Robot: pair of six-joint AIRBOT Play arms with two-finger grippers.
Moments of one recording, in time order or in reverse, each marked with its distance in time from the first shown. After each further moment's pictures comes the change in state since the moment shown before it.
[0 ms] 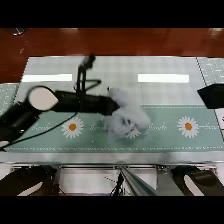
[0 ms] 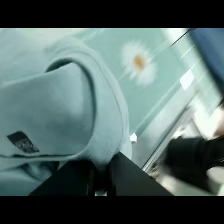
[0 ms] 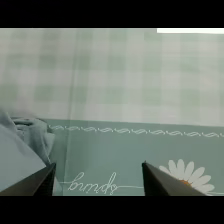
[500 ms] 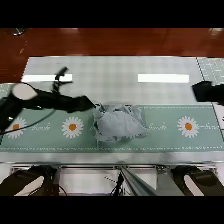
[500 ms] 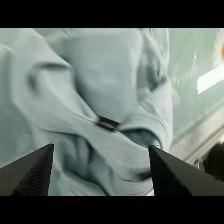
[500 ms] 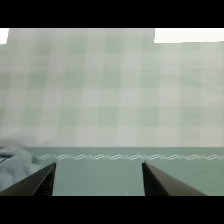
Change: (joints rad) left arm 0.432 -0.003 -0.059 0.025 -0.246 0.025; right arm -0.046 -0.005 -0.142 -0.113 -0.251 0.066
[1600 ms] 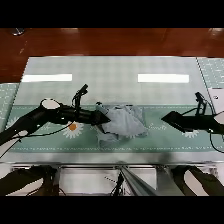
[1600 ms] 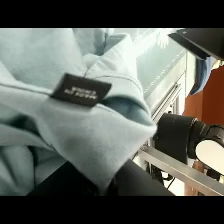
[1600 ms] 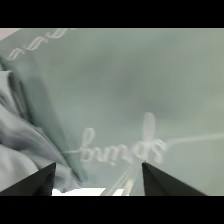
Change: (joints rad) left arm -0.184 -0.176 -0.188 -0.497 0.082 0.386; right arm -0.303 -0.296 -0.470 0.725 -0.066 -0.344
